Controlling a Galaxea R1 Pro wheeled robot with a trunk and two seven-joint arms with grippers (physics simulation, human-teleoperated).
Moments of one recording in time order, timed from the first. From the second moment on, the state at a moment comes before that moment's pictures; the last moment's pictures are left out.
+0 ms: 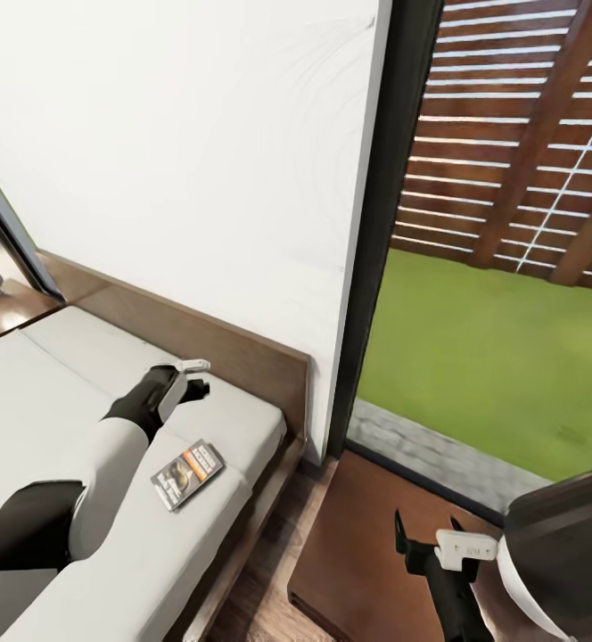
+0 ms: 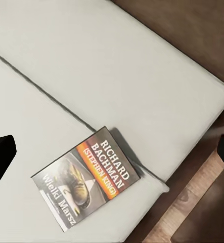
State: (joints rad) left arm -1.13 0.01 0.03 -0.43 0.12 0.63 0.22; right arm 0.12 0.06 0.04 -1.52 0.04 -0.05 -0.17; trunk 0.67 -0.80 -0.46
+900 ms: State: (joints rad) left arm -1.12 0.04 0.02 -0.34 0.10 0.46 0.13; right arm 0.12 0.06 0.04 -1.52 0.04 -0.05 -0.17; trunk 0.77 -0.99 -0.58
